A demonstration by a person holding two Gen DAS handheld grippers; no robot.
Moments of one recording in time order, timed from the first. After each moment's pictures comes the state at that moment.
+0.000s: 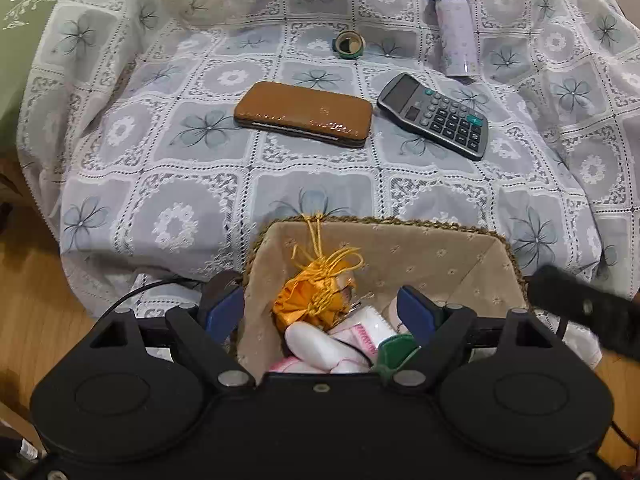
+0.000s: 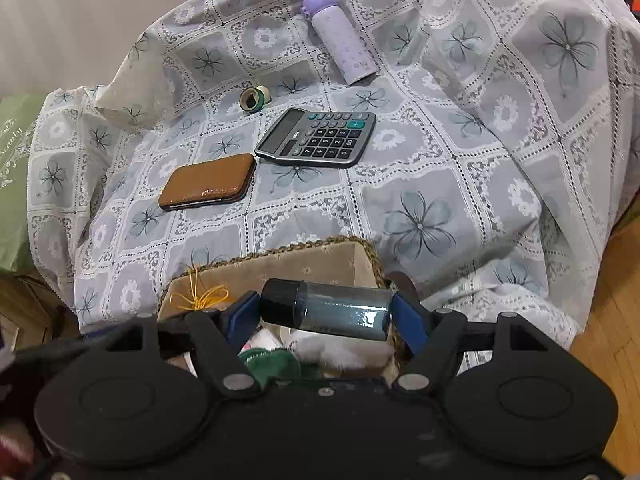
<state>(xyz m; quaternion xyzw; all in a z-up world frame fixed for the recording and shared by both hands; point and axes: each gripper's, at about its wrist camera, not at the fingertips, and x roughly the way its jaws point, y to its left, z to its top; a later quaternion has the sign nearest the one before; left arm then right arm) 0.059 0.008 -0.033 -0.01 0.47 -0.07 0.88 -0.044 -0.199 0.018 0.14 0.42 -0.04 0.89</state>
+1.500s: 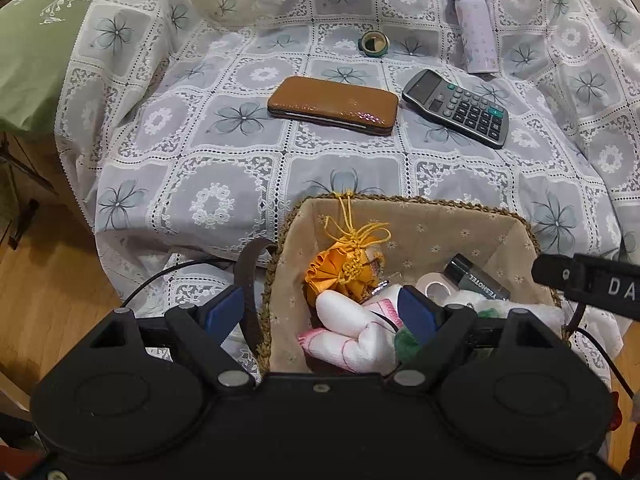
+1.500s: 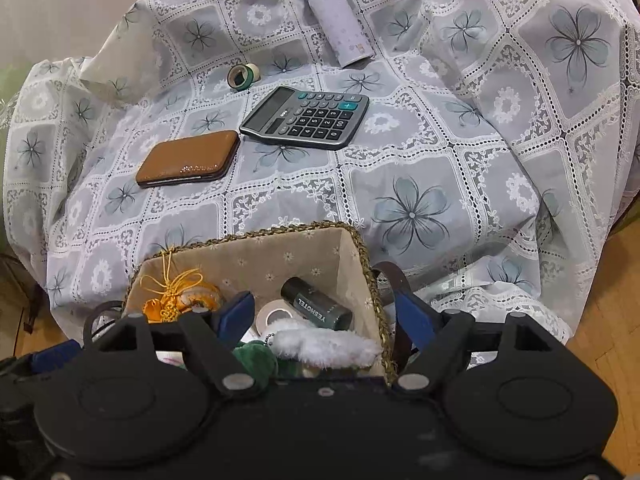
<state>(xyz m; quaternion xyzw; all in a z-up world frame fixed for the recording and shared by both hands) 0.031 0.014 -0.036 0.01 0.46 -0.03 0.89 -0.033 -0.194 -0.002 0.11 0.45 -0.06 0.89</state>
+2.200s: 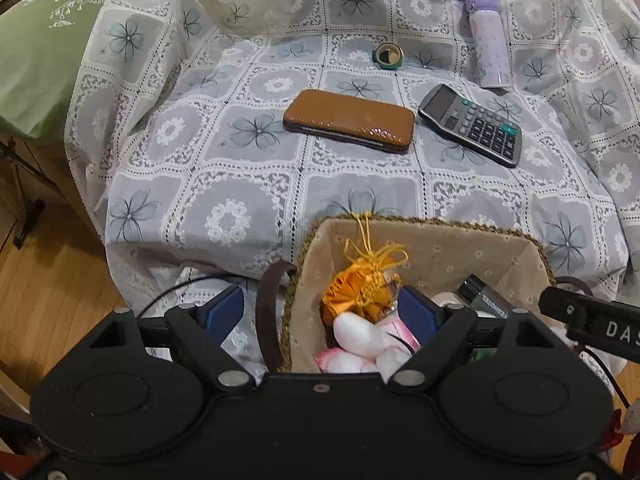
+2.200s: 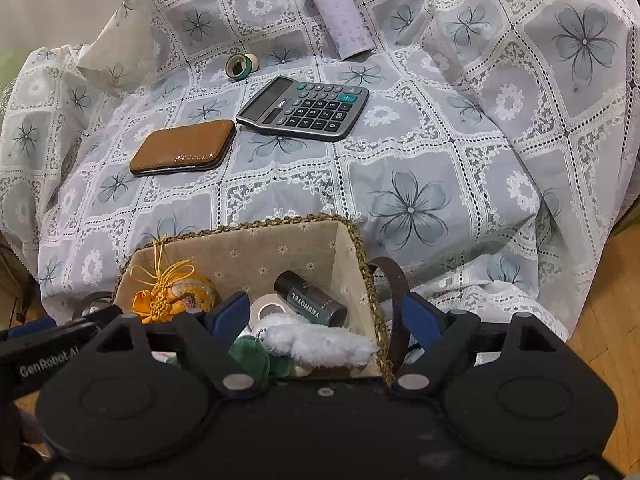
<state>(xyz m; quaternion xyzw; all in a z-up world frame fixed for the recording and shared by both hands) 0.040 0.024 -0.030 0.00 0.46 -0.01 0.89 -0.028 -0.193 -0.006 0.09 0.46 -0.06 0.88</state>
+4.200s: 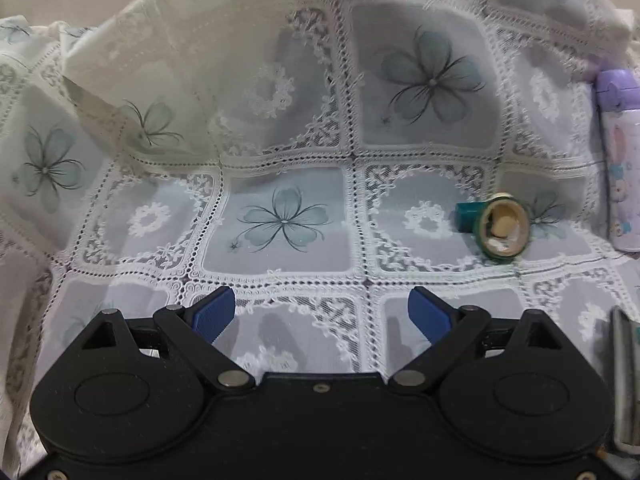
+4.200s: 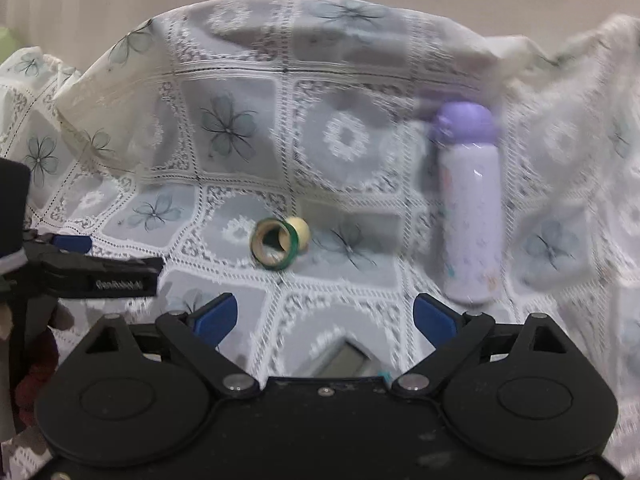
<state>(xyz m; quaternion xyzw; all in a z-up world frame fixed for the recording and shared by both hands) 0.386 0.051 -0.079 0.02 0.35 -0.05 0.94 0.303 -0.152 -0.003 -0.06 0.33 0.01 0.94</state>
